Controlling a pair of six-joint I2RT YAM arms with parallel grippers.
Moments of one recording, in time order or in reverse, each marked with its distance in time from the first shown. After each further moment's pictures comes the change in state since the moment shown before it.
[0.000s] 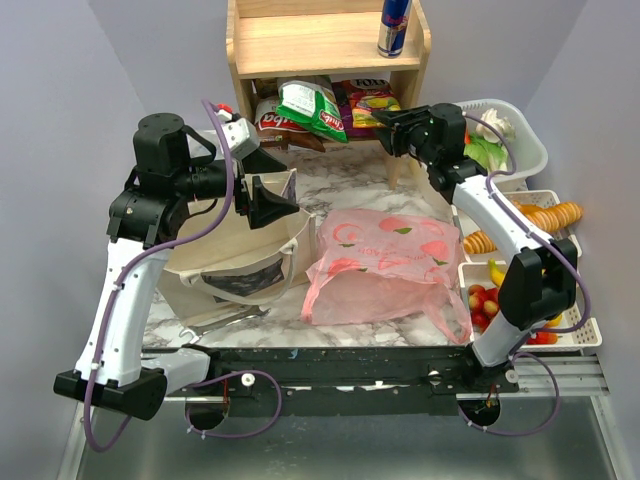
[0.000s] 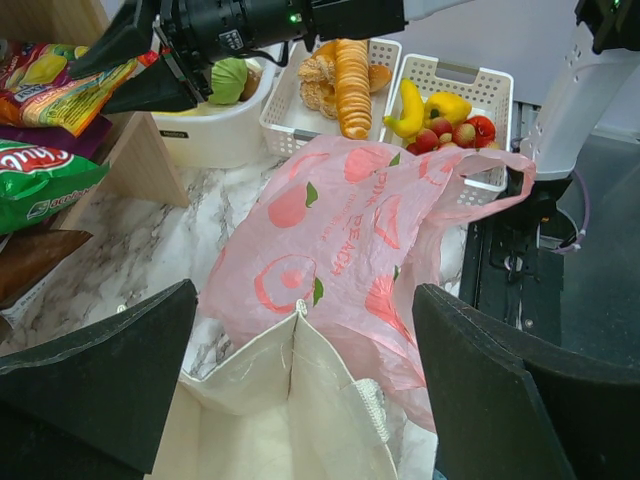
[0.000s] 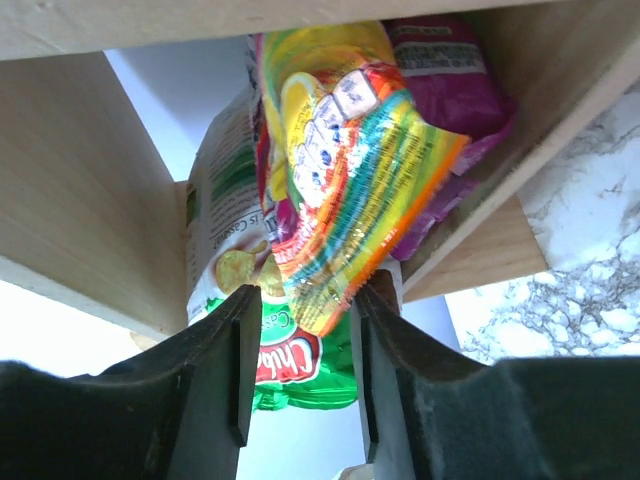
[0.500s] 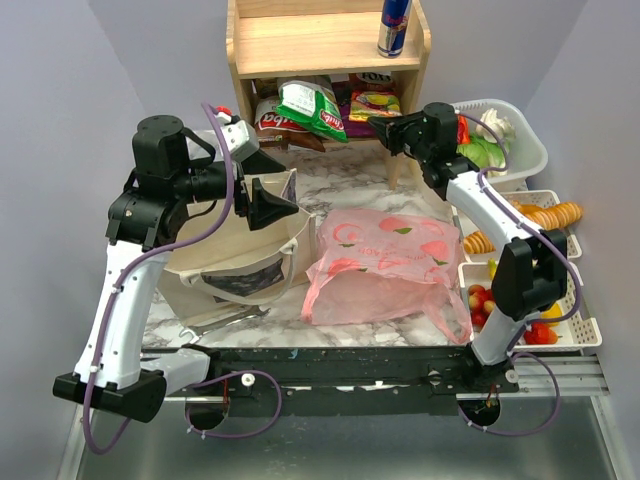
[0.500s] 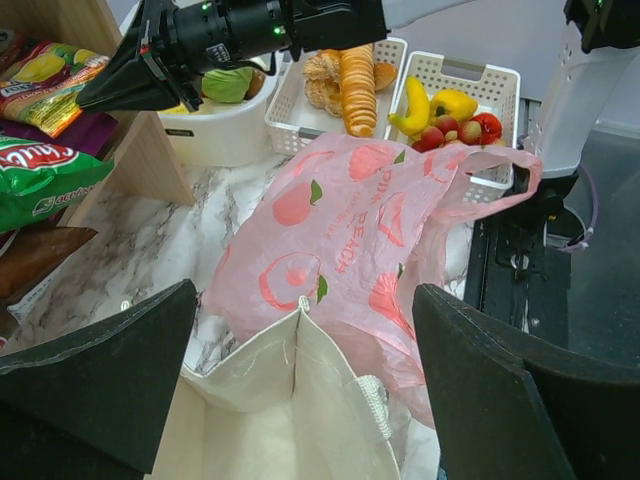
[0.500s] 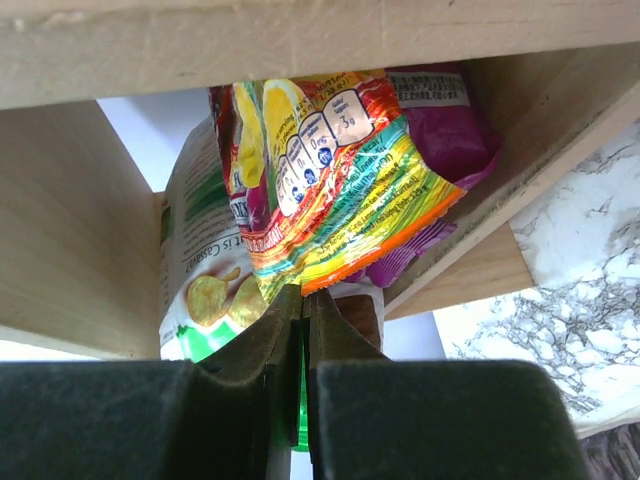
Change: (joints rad) left arm 0.000 -0.010 -0.007 -0.001 -0.008 0.011; right arm 0.000 0.056 0.022 0.018 0.004 -0.026
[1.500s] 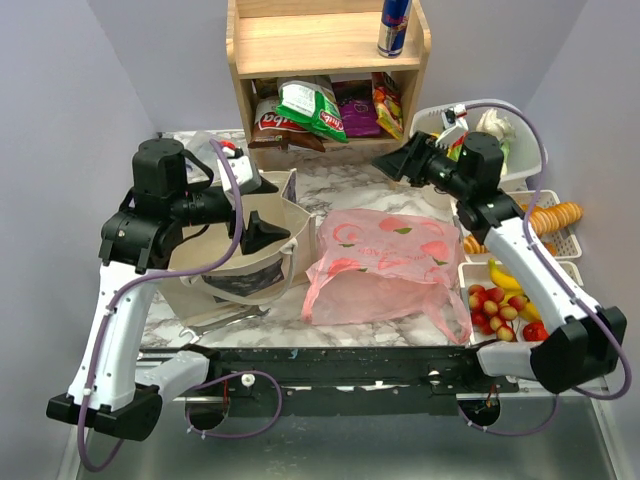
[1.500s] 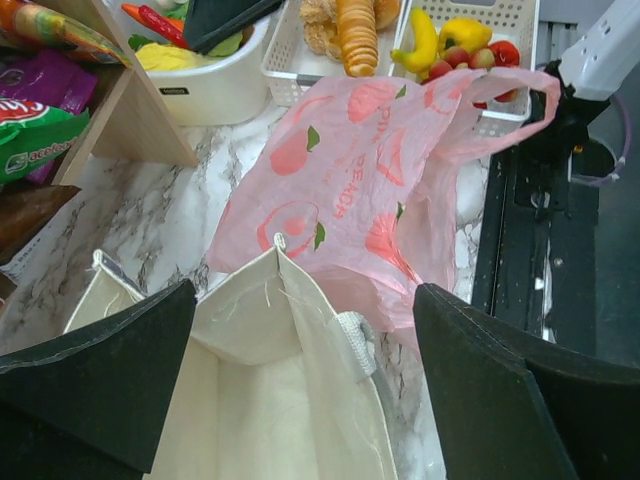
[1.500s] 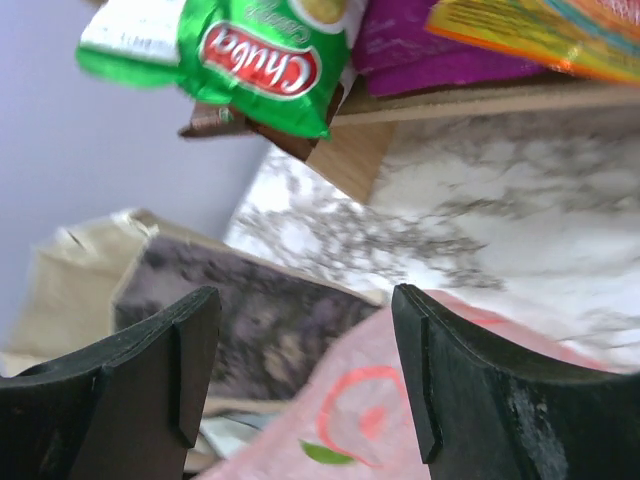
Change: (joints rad) left arm -0.005 -0.088 -0.074 -0.151 -0.032 0.204; right arm -0.008 -0.410 -0.315 -0.029 -0.300 -0.777
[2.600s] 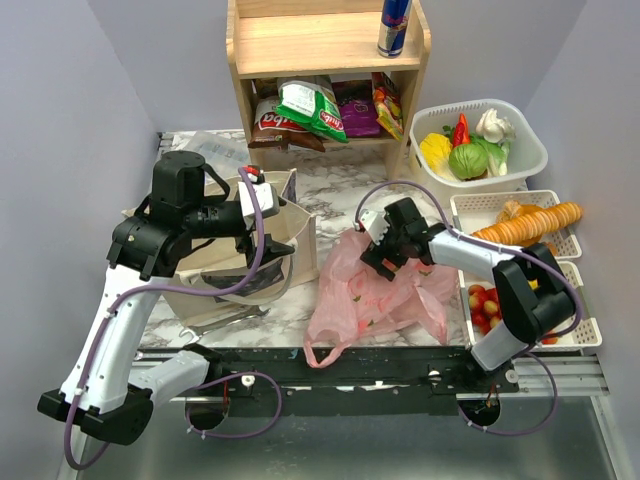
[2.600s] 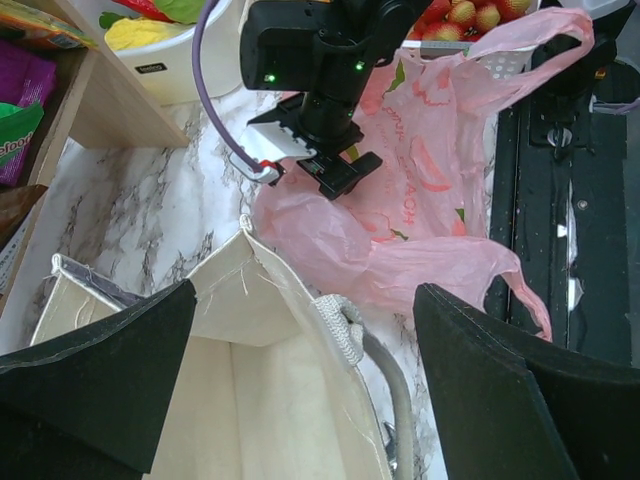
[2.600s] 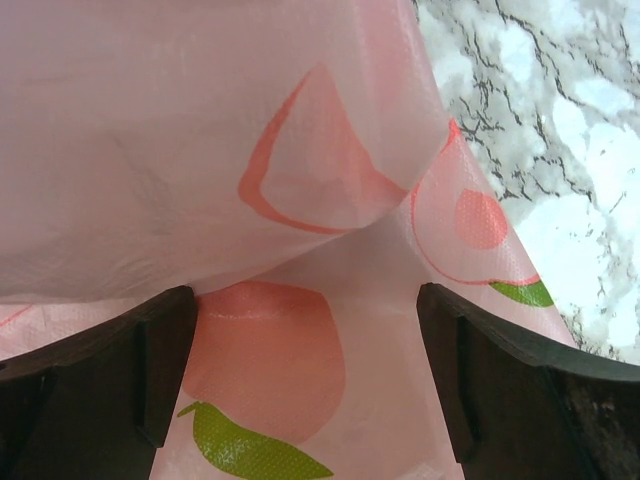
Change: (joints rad) left arm -0.127 -0.032 -0.055 -0.085 -0.122 0.182; right arm 0.209 0.282 -0.287 -0.293 0.299 -1.260
